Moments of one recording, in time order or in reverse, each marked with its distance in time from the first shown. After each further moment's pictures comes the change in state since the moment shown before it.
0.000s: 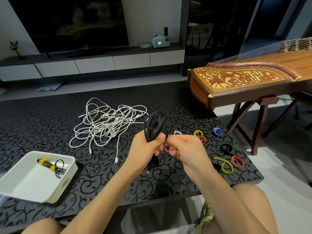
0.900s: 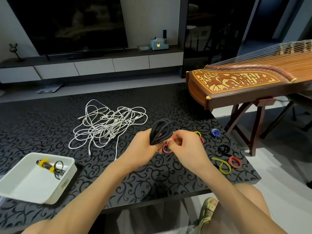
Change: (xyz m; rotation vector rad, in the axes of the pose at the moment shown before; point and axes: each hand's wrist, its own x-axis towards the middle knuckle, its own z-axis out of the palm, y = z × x) left_hand 0.003 0.023 -0.007 0.522 -0.173 0.067; right_hand 0.000 -0.007 -0.012 -0.605 0.002 -0.348
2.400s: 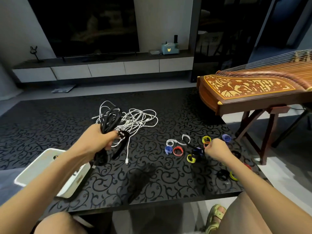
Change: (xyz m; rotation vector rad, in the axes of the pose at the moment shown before) left_hand -0.034 -0.045 -0.122 -0.058 0.322 -0.372; right_hand 0.066 0.110 -0.026 -0.501 -0.083 0.480
